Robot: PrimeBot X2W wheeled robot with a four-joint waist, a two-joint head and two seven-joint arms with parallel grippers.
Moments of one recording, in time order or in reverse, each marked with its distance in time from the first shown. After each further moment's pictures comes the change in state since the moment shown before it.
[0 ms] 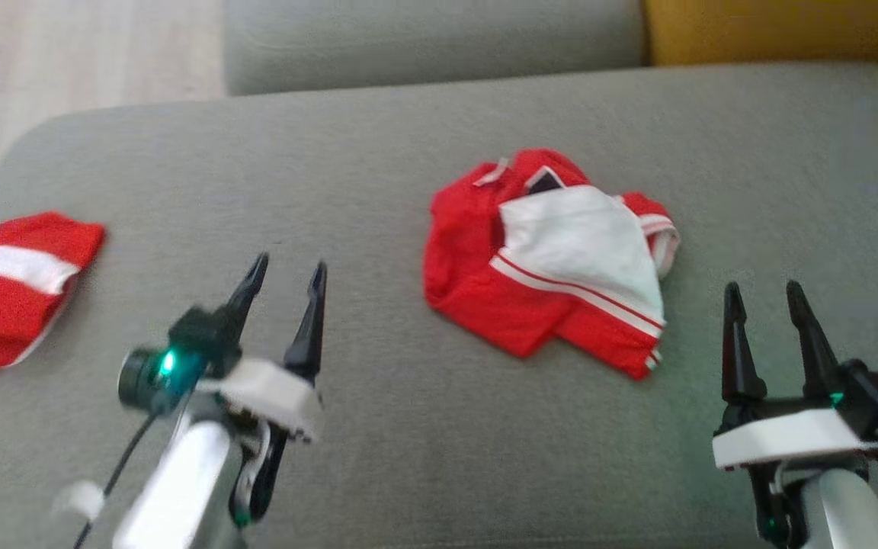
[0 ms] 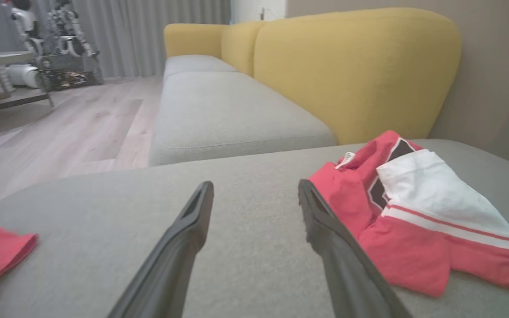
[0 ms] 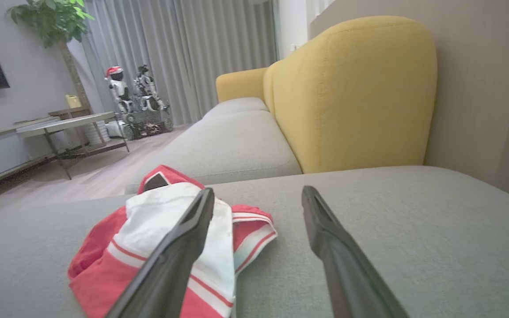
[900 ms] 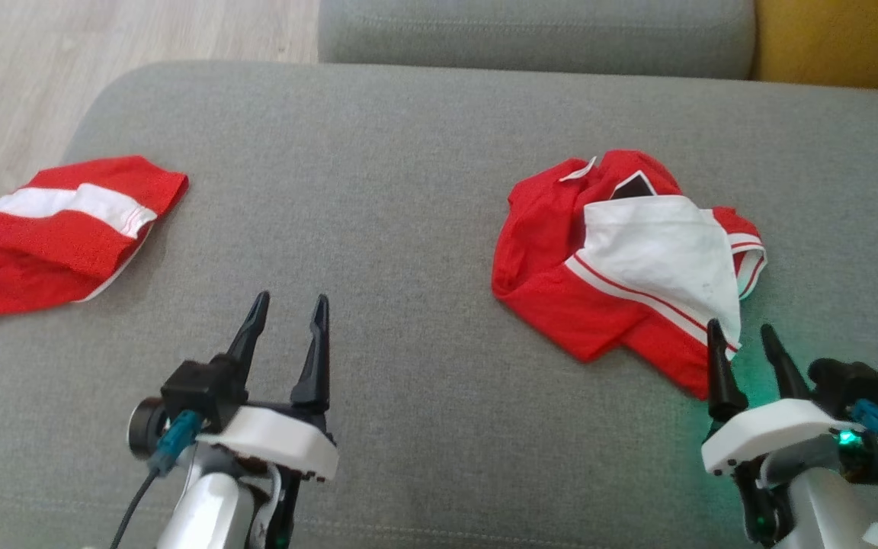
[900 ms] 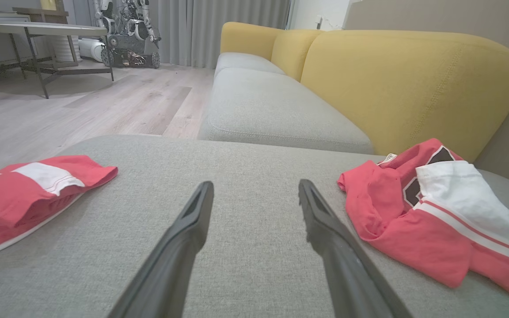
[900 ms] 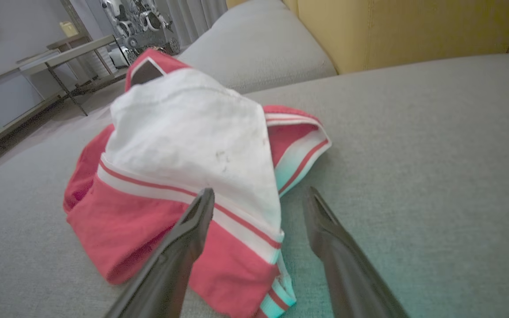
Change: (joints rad) left arm 0.213 -0.108 0.148 -0.166 0.074 -0.025 0.000; right arm -0.076 0.000 -0.035 0.247 0.050 0.000 0.111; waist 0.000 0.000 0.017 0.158
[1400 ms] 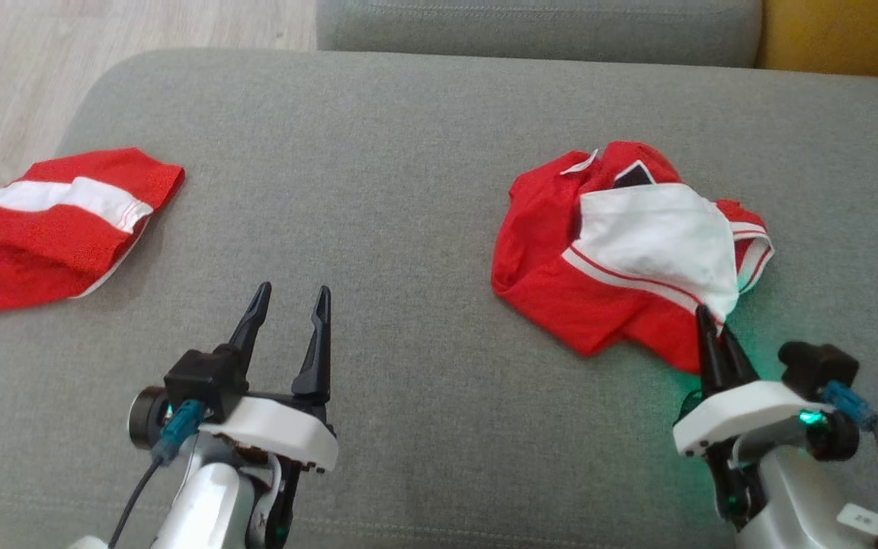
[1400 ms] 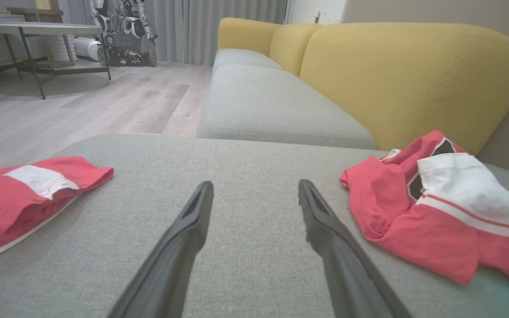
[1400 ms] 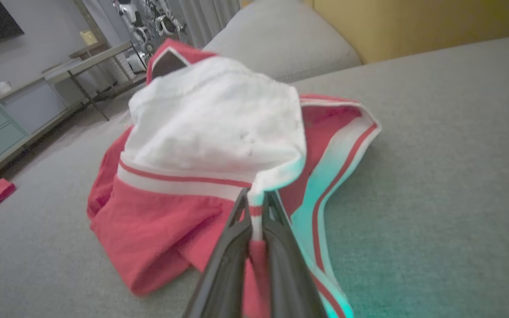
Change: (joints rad) left arm -0.038 -0.017 0.015 0.030 0.034 -0.026 0.000; right arm -0.096 -0.001 0.101 0.151 0.095 0.000 -0.063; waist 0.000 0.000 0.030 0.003
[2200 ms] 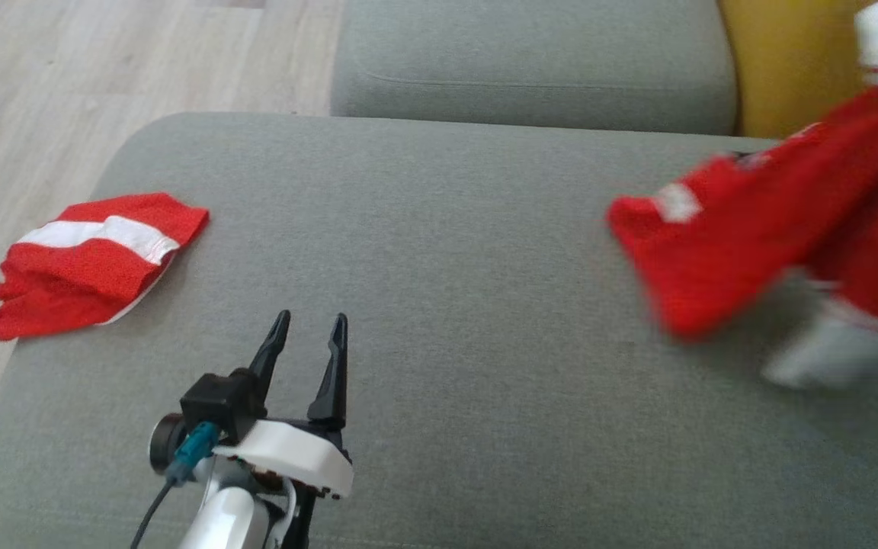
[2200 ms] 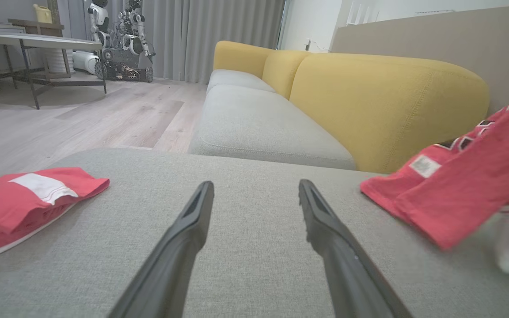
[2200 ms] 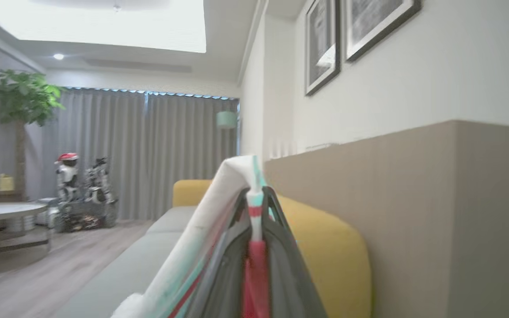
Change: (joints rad) left arm 0.044 -0.003 -0.045 -0.002 -0.051 0.015 0.000; right arm -0.427 -0.161 -0.418 -0.358 -0.345 0.000 0.208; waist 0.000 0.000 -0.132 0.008
